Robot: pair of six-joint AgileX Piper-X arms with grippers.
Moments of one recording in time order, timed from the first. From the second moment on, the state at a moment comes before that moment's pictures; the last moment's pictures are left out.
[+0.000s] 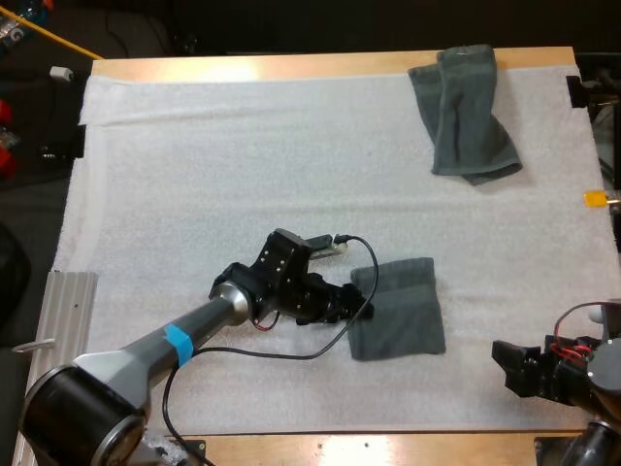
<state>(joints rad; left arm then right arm) -0.57 1.59 -0.71 0.31 0.66 -2.40 0.90 0.53 -0.92 1.32 0.19 -1.08</state>
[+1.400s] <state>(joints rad) -0.32 1.55 -0.87 0.81 0.48 -1.91 0.90 0.53 -0.92 1.32 0.20 -1.06</state>
